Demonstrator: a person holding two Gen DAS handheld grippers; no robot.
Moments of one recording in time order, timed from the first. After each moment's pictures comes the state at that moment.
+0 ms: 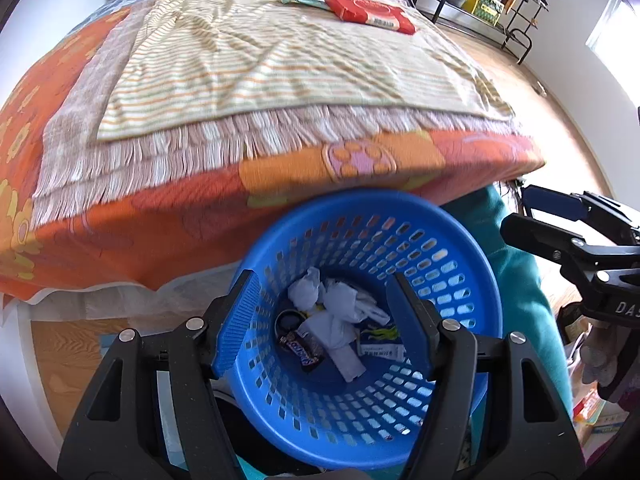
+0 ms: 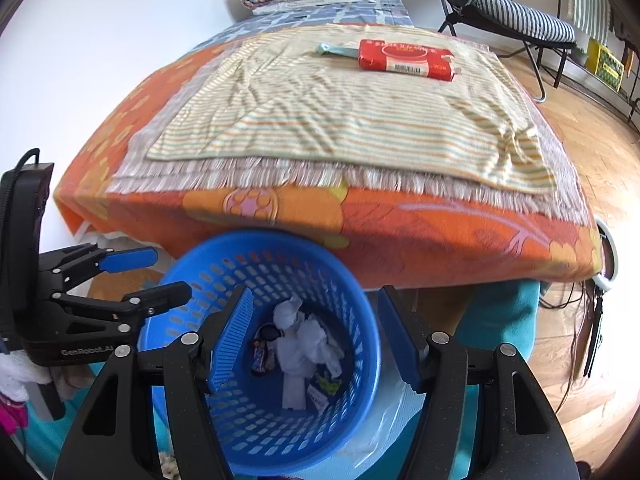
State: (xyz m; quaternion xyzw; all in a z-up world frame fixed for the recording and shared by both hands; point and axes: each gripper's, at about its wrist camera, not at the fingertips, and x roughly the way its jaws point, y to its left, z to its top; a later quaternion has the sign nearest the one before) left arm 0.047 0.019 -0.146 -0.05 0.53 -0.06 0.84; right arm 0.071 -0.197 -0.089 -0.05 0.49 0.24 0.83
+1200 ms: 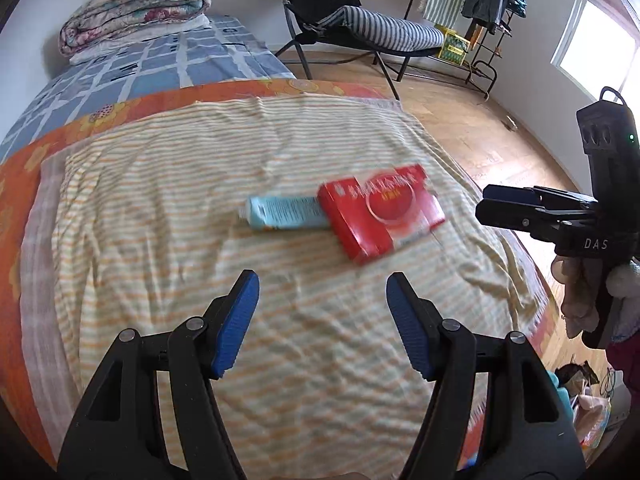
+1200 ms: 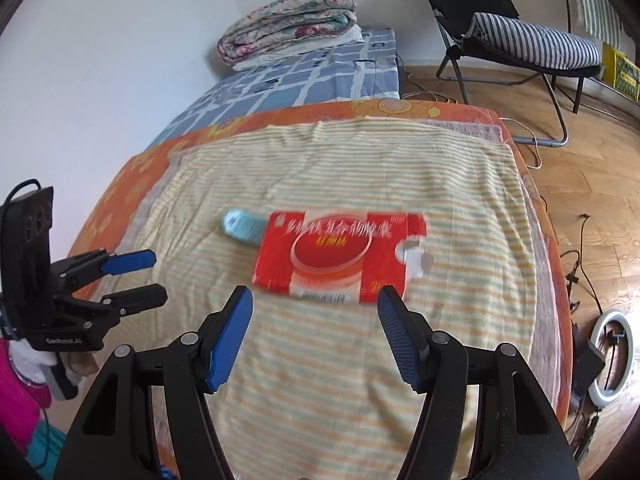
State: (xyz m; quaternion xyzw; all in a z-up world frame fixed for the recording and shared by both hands) left arm 0.337 0.040 -0.083 -0.04 0.45 -0.14 0.88; right arm 0.367 -0.217 -0.041 0.01 0.45 0.28 0.85
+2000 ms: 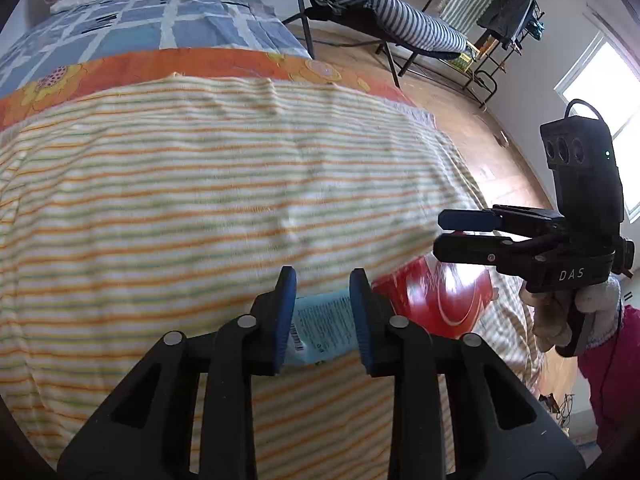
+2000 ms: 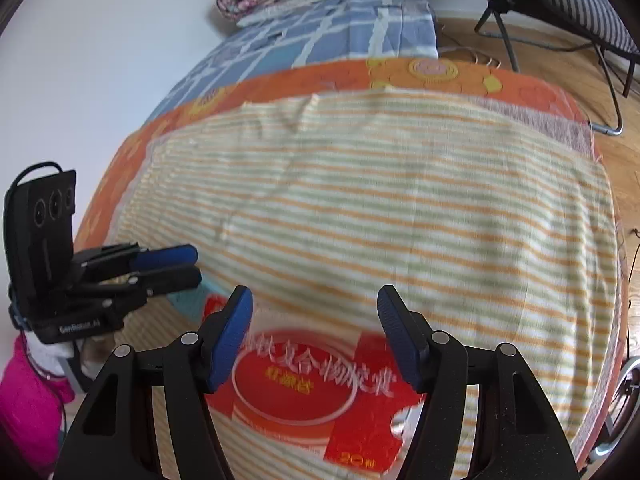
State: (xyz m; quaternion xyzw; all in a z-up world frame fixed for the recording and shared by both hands) left arm 0.446 0.060 -0.138 -0.11 0.49 -0.17 0.84; right arm 0.484 -0.177 -0.099 0.00 0.54 0.33 0.77
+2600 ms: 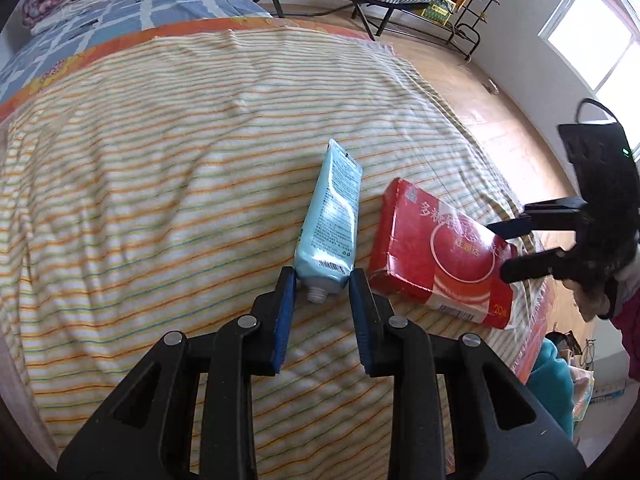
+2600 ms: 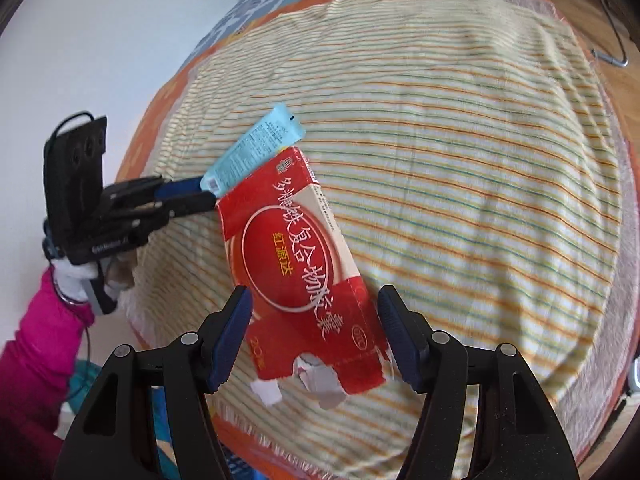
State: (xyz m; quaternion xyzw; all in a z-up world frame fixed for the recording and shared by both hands) left arm 0.355 0.035 -0.139 -0.04 0.52 -0.19 0.83; right arm 0.357 -0.240 -0.106 0.03 0.60 0.36 0.72
